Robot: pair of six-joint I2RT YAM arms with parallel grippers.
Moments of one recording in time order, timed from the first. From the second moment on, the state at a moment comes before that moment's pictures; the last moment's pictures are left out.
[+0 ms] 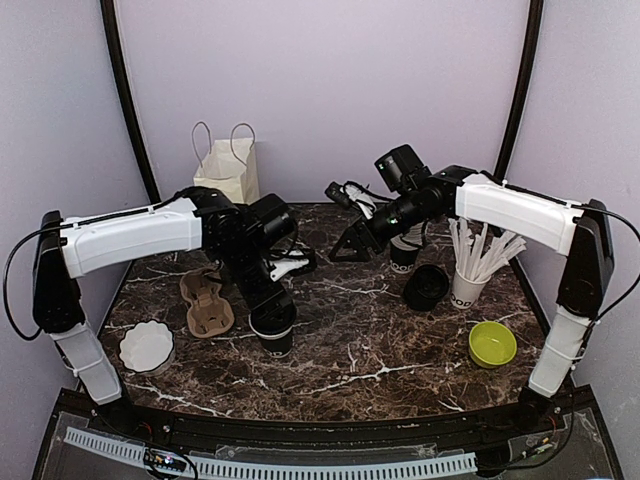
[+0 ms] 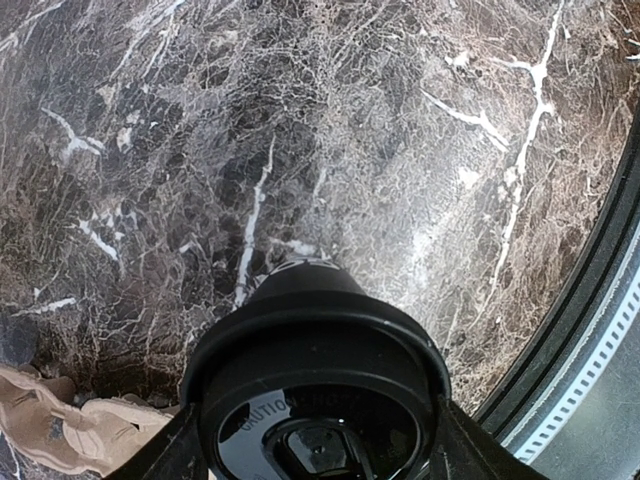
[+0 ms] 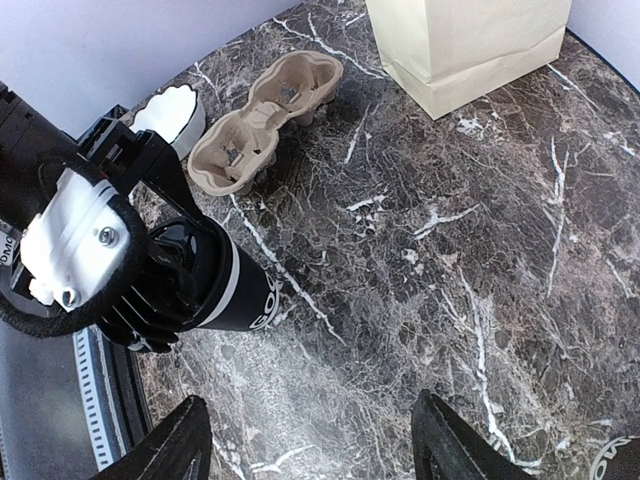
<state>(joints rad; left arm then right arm) -0.90 1.72 1.51 -1.10 0.07 0.09 0.71 1.78 1.60 -0.68 -0.57 -0.16</state>
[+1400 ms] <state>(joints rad) -0.91 1.77 1.57 -1.17 0.06 0.08 0.72 1.78 1.60 -0.68 -0.57 -0.18</state>
